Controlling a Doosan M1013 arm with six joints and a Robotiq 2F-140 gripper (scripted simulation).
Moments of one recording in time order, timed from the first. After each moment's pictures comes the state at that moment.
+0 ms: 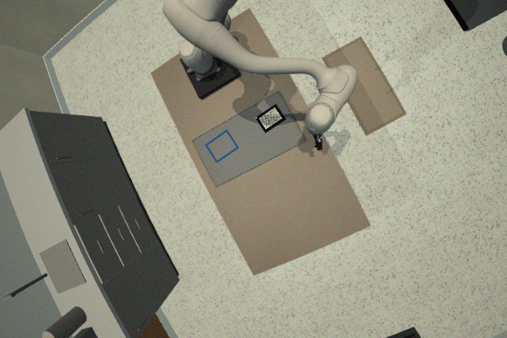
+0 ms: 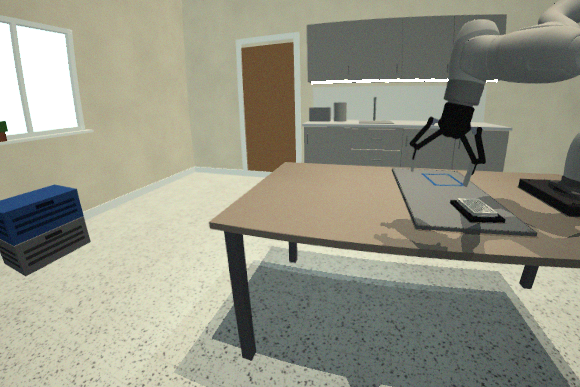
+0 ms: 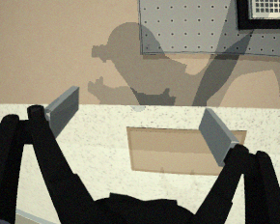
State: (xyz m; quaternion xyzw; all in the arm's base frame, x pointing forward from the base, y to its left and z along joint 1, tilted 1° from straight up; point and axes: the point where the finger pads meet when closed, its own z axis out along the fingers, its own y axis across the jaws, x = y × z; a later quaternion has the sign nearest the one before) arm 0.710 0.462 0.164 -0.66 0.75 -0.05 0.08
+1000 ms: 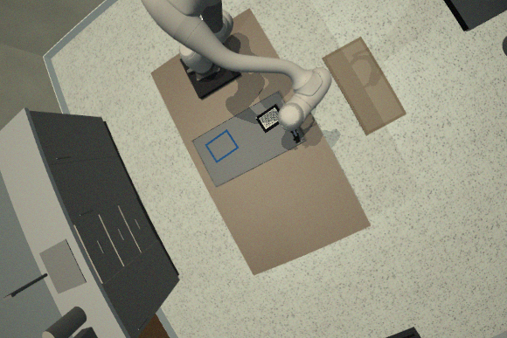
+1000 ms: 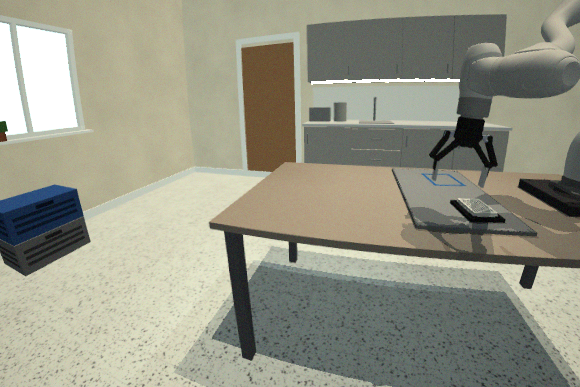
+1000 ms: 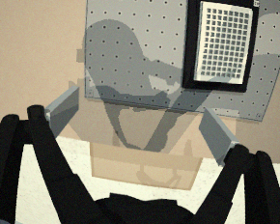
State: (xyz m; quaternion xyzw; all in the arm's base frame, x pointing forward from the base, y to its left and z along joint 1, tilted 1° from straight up) arm 0.628 0.363 0.121 -0.72 0.69 -0.03 0.04
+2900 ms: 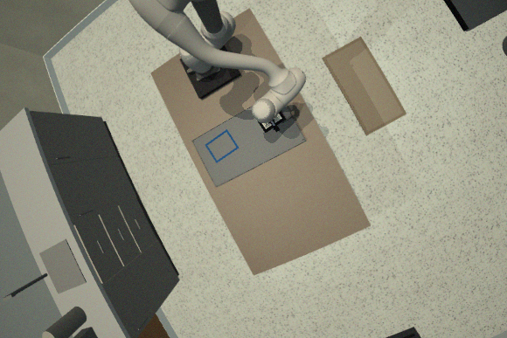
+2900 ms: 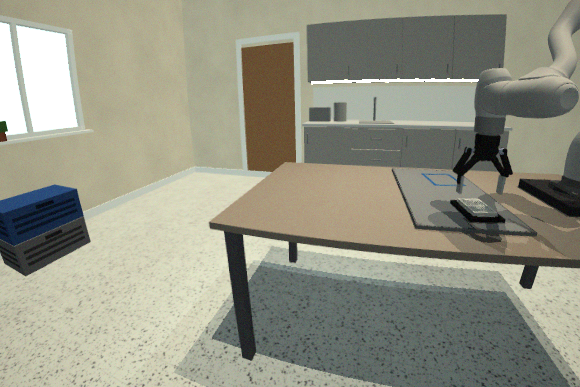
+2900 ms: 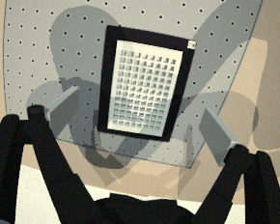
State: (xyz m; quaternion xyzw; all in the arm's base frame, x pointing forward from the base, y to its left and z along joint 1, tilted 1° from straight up) arm 0.524 0.270 0.060 -0.77 0.64 0.00 0.01
